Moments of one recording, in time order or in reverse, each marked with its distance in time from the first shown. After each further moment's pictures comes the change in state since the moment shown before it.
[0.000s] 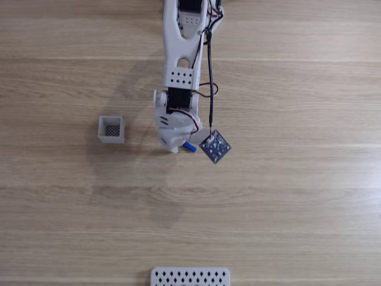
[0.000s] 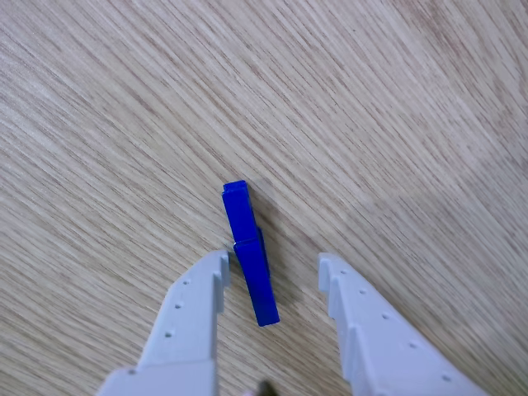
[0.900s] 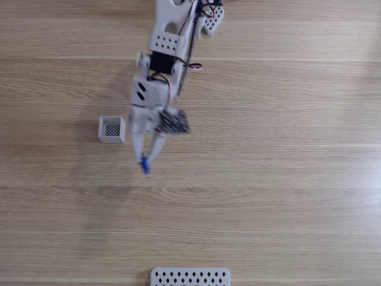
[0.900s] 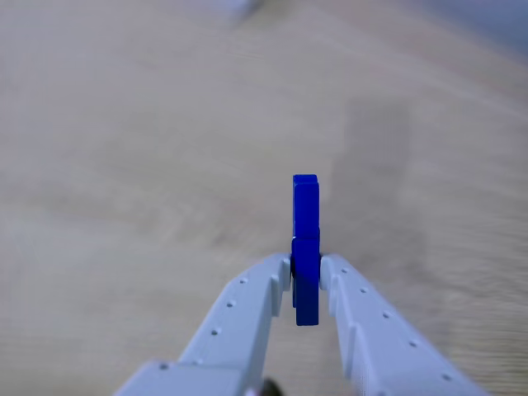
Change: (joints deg) arm 11.0 24.5 28.3 -51.4 28.6
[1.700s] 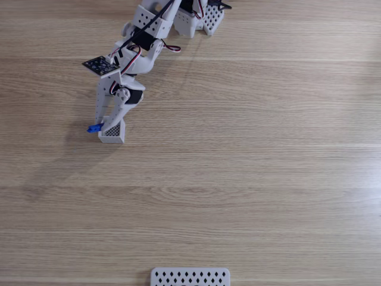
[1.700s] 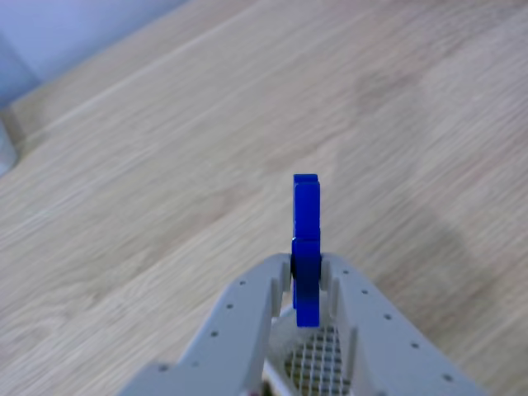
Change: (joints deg) arm 15.1 8.0 23.0 -16.5 34.5
